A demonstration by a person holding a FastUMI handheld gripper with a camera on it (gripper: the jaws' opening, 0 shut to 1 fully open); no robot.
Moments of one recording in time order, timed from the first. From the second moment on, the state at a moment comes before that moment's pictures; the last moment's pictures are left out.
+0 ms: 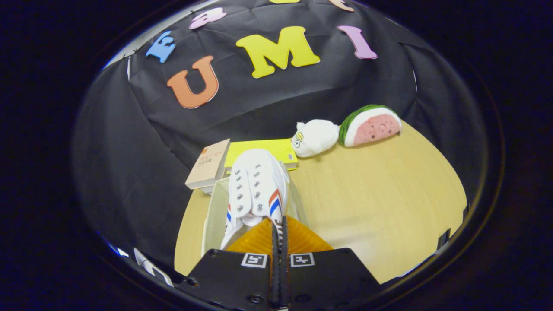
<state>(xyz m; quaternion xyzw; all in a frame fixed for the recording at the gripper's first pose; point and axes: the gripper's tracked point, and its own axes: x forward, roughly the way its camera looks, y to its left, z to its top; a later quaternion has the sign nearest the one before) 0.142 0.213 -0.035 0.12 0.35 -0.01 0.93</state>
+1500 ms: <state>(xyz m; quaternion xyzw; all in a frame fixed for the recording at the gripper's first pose) 0.169 0.227 -0.043 -0.06 0.24 -0.09 0.97</state>
